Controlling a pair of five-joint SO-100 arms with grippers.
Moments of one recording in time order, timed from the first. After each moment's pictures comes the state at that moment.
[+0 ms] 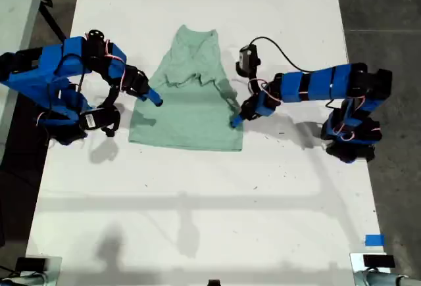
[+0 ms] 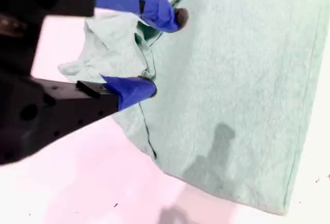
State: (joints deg) arm 0 -13.3 113.4 101.1 88.2 30.1; arm 1 13.4 91.5 118.3 41.7 -43.2
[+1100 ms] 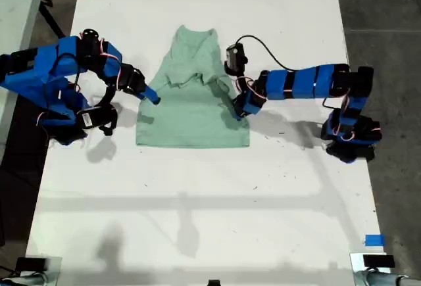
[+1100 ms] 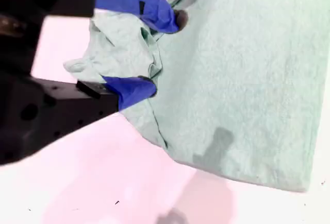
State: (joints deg) arm 0 -14.6 117.2 104.2 87.2 30.1; arm 1 13.4 79.3 101.6 51.1 -43.3
